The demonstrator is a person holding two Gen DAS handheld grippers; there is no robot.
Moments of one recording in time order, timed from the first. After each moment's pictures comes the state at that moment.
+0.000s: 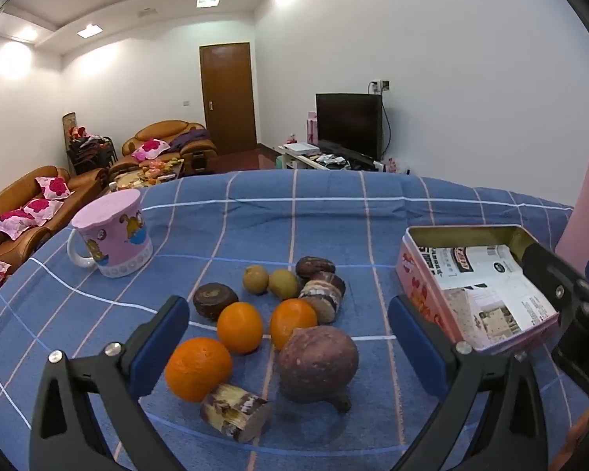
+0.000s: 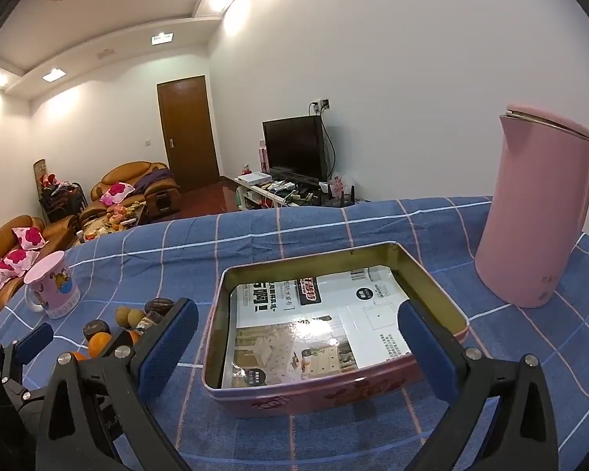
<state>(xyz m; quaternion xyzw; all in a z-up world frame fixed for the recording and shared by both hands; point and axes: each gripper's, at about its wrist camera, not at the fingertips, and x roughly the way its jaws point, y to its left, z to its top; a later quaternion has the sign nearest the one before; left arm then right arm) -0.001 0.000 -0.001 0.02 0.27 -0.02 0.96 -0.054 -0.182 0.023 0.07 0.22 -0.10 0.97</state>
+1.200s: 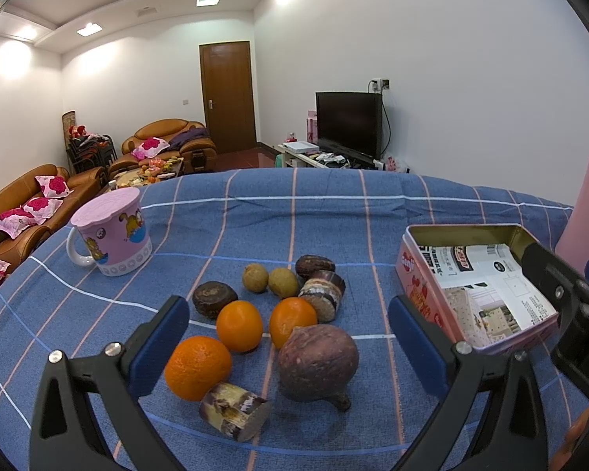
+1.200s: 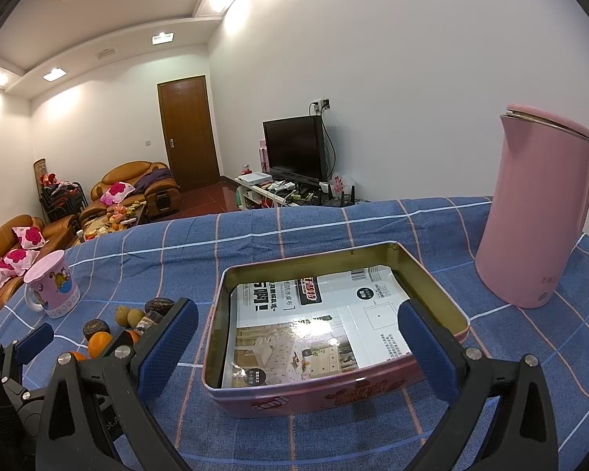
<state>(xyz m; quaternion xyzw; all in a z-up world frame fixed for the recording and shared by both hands) -0.002 0.001 -0.001 0.02 0.27 -0.02 0.96 -0.055 -0.183 0.022 0.07 0.22 -0.10 0.97</state>
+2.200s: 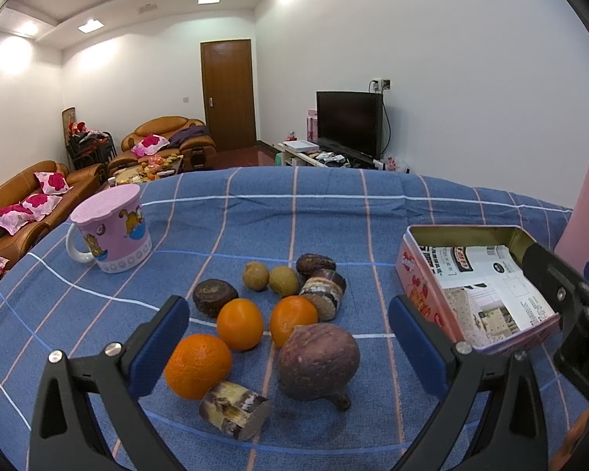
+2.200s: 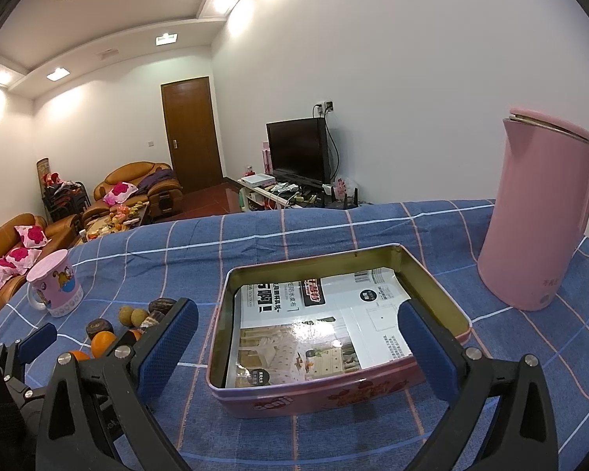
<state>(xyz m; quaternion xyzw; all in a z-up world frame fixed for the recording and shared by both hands) -0.002 0.002 -0.003 0.01 0.27 -0.03 0.96 -0.057 -0.182 0.024 0.07 0.22 -0.10 0.97</state>
